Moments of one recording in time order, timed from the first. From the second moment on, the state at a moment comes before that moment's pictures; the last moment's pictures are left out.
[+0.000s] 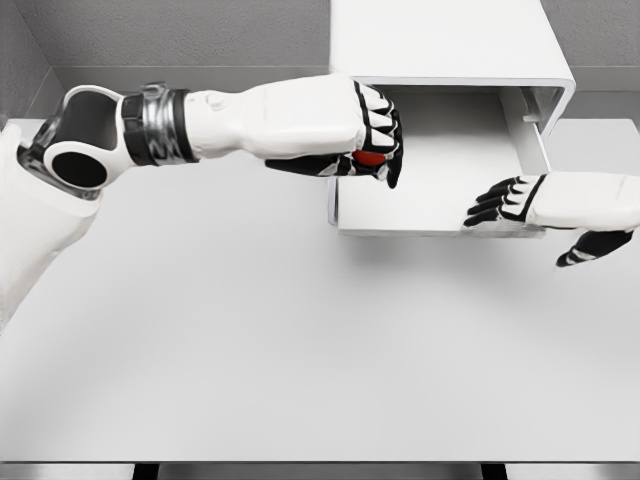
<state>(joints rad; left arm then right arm) -0.87 0.41 -0.62 -1.64 -0.19 -0.61 -0.61 -0.77 -1.22 0.81 -1.69 -0.01 -0.61 0.57</state>
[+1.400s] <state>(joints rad) -0.85 0.17 -0.62 -1.45 -0.36 -0.61 -0.61 -0.69 -1.40 0.70 -1.48 -0.15 -0.61 0.56</state>
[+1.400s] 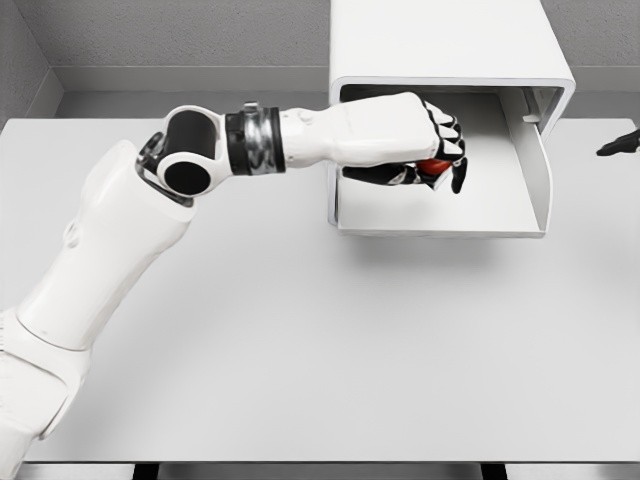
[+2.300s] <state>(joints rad) -0.85 0.08 -0.60 -1.30 -0.47 -0.61 -0.61 -0.69 -1.39 0.70 -1.49 -0.14 -0.61 0.56</state>
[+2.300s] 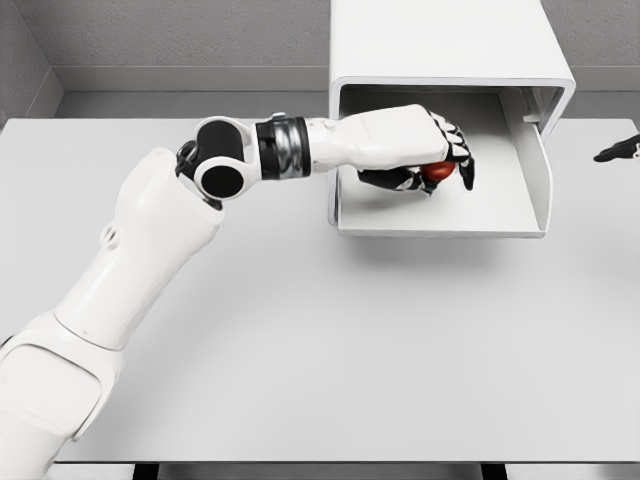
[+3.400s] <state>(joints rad) -0.87 0.25 -0.63 -1.46 -0.25 -0.61 -0.61 -0.66 -1.39 0.70 -1.49 -0.13 -0.61 0.55</state>
